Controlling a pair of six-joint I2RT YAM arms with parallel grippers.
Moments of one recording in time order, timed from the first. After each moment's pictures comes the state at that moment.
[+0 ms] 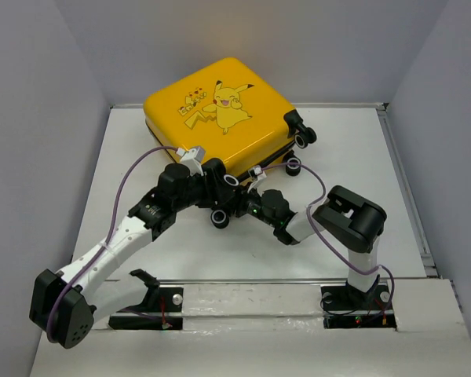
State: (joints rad) left arm -0.58 1.03 0.73 -0.15 0.21 -0.68; right arm 0.88 1.92 0.70 1.17 -0.09 0.70
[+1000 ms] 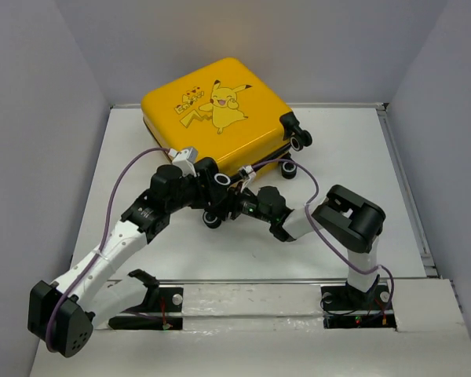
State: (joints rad) left arm -0.53 0.97 0.72 -0.21 0.20 -0.62; right arm 0.88 1.94 0.78 1.14 -0.27 0.74
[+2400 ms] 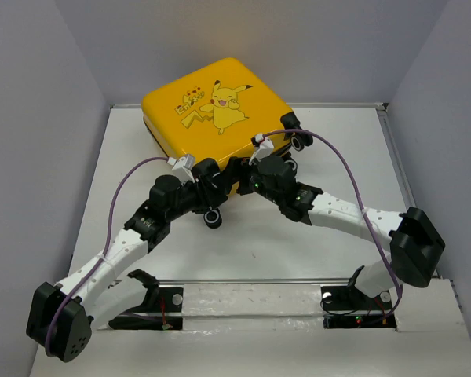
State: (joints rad) left arm -0.52 0.93 0.56 0.02 0.27 -0.76; right arm 0.90 1.48 1.03 0.21 0.13 0.65
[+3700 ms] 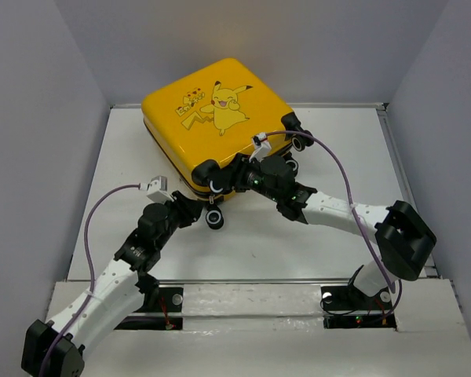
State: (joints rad) left arm -0.51 0.63 0.30 0.01 -0.10 -0.78; right arm 0.86 1.55 1.00 0.43 -0.06 0.86
